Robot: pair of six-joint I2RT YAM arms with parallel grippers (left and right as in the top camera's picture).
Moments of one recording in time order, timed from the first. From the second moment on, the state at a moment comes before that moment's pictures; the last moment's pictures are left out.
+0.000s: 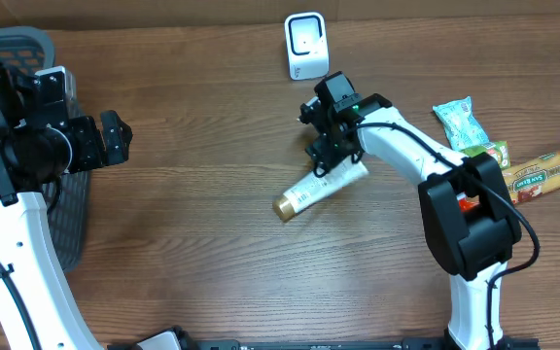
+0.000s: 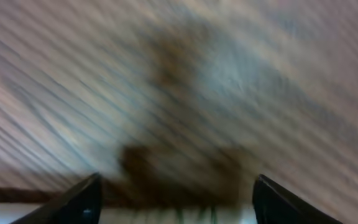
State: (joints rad) left arm 0.37 1.42 1.79 -1.38 0.21 0.11; right arm 0.46 2.15 1.57 -0.75 -0.04 -0.27
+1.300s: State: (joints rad) left arm 0.37 1.42 1.79 -1.38 0.21 0.11; right arm 0.62 2.17 1.72 -1.20 -0.19 -0.25
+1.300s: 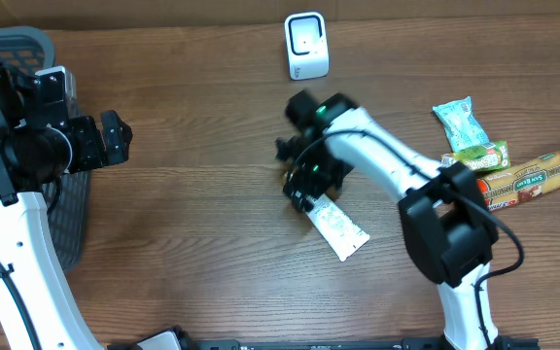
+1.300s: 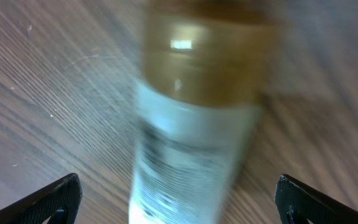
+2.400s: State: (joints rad) left arm 0.37 1.42 1.79 -1.38 0.21 0.11; right arm 0.39 2.17 1.64 -0.97 -0.15 -0.01
